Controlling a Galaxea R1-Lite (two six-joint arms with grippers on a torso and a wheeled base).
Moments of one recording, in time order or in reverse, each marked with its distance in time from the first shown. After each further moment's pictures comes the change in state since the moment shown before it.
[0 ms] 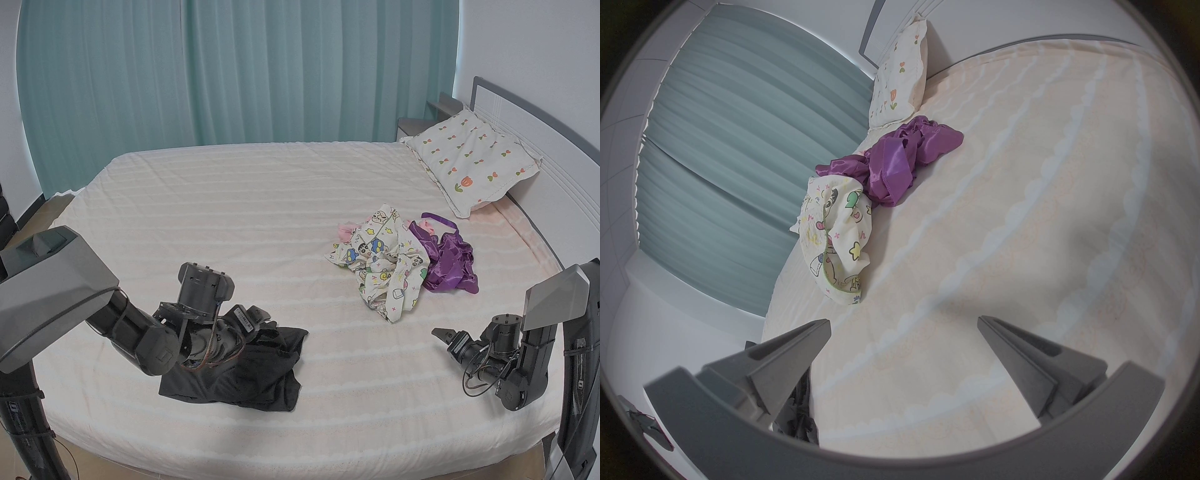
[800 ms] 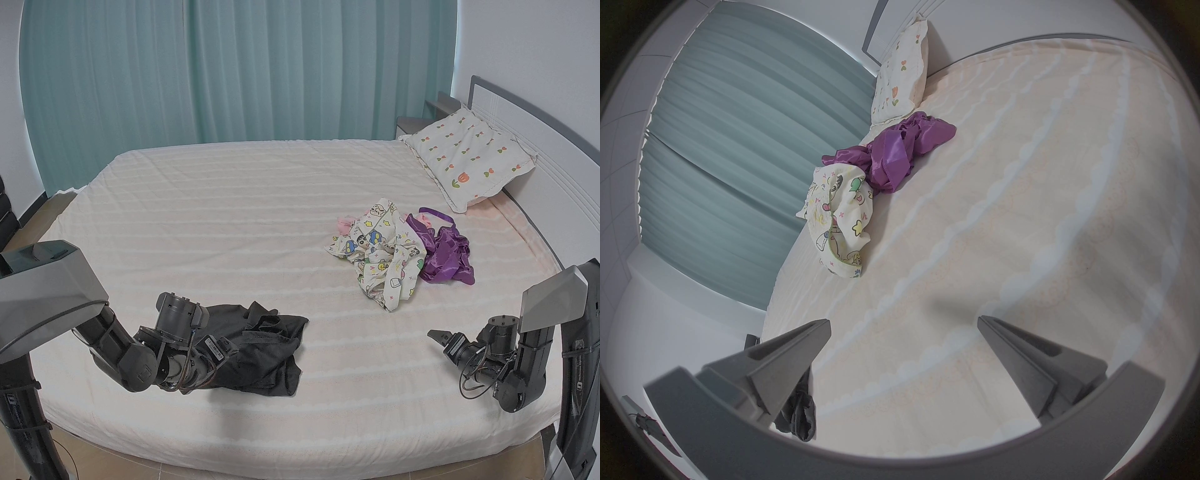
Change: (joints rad) left arm 0.084 0.000 0.189 -0.011 0.027 -0.032; right arm 0.025 0.002 0.002 0.000 -0.007 -0.001
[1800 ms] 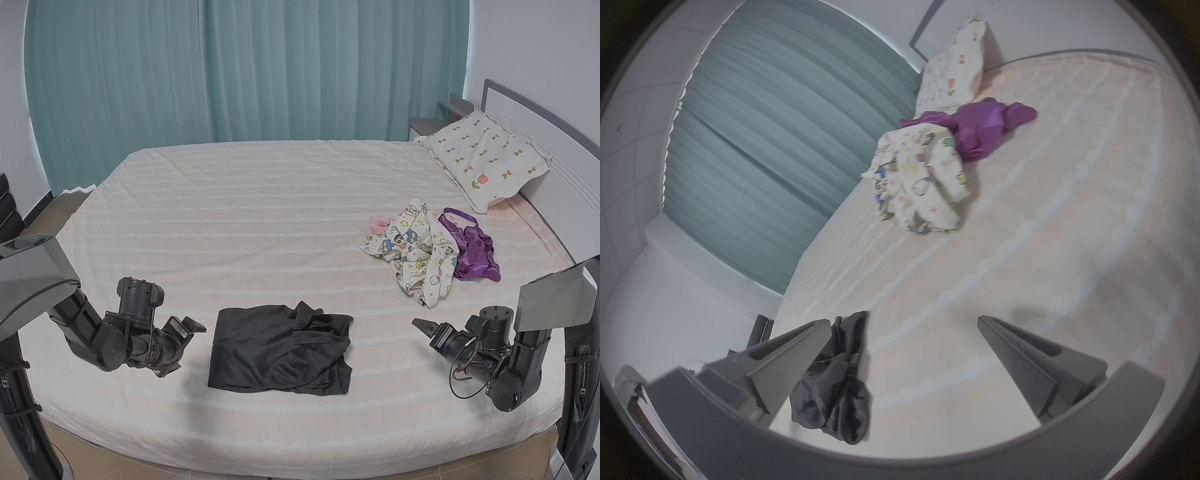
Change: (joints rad) left arm 0.211 -0.004 -0.007 -0.044 -0.144 -0.001; right arm 0.099 -0.073 -0.029 0.000 -0.033 -0.071
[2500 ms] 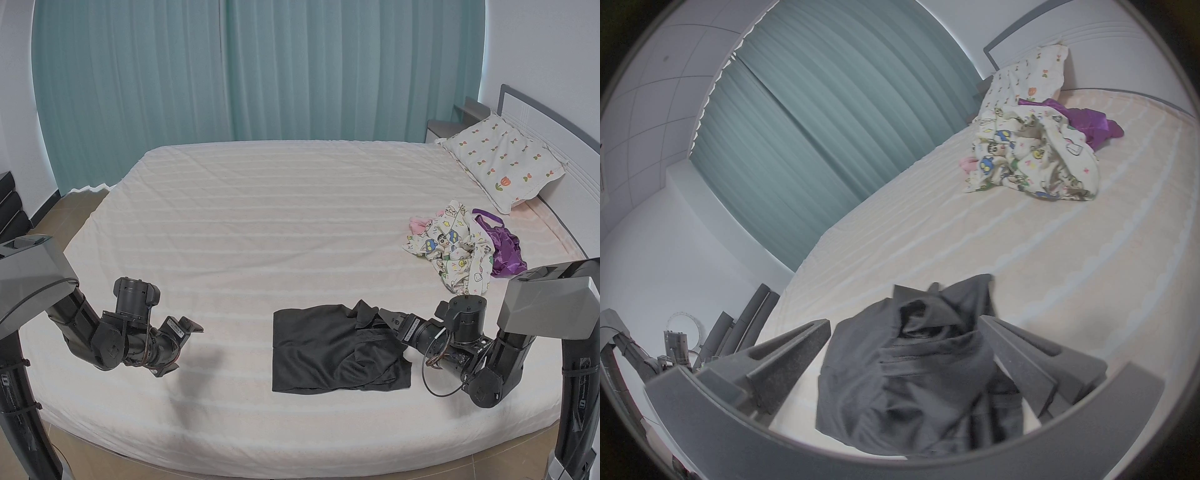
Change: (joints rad) left arm 0.024 0.008 -0.003 0.000 -0.028 0.006; right arm 0.163 -0.041 -0.155 0.124 -0.115 -0.144
